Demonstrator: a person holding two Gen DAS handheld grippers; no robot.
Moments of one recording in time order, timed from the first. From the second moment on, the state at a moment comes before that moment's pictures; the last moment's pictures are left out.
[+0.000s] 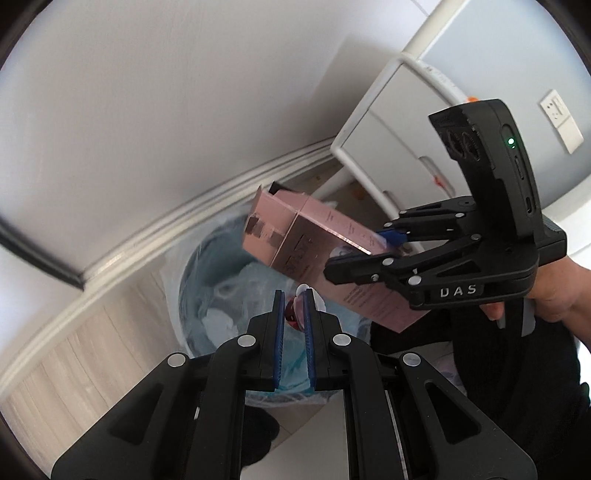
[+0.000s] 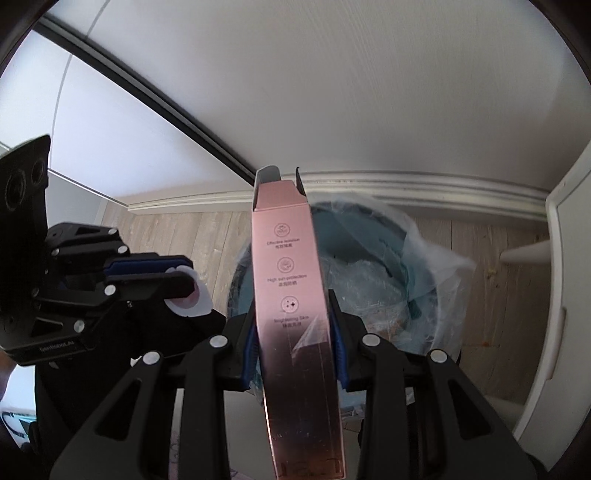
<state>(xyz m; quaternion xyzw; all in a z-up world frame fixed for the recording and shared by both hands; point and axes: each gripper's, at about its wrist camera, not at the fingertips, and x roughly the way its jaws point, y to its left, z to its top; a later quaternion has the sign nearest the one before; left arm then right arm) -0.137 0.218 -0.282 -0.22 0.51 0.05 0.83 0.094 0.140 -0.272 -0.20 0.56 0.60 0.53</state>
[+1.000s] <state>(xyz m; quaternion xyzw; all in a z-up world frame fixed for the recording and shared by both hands) -0.128 0.230 -0.333 -0.24 0.55 0.04 0.80 0.074 0.153 -0.305 -0.21 0.59 0.57 0.54</state>
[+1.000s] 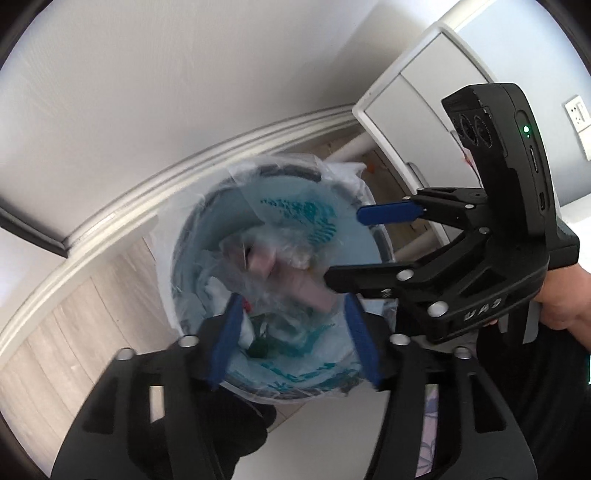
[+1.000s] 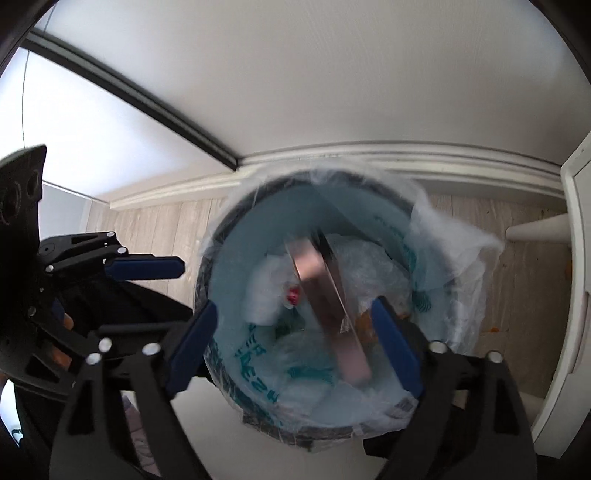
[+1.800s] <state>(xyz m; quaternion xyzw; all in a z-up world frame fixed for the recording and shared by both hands) -0.069 0.165 -0.212 -0.14 0.44 -0.05 0.89 0.154 0.049 -0.123 -0.08 0.43 0.57 0.70</state>
